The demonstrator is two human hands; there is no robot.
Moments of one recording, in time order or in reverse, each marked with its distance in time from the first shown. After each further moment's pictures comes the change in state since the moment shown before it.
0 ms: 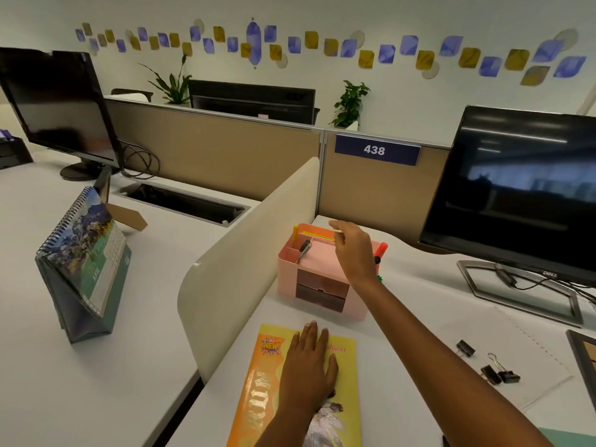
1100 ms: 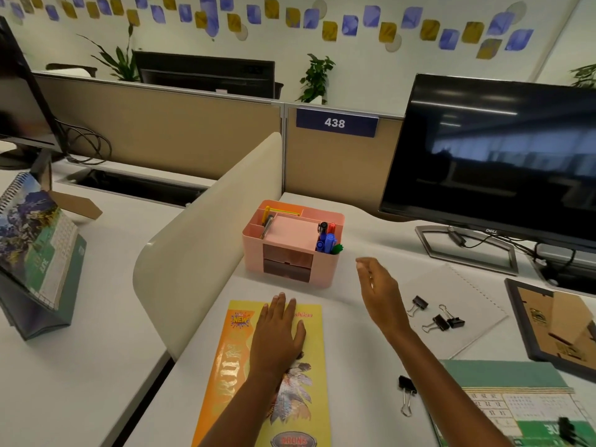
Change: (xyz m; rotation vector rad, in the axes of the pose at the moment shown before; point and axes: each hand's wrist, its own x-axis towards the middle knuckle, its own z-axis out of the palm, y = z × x) left_hand -0.001 0.001 -0.004 -0.131 0.107 0.025; right_hand -0.114 0.087 -0.061 0.056 -0.020 0.223
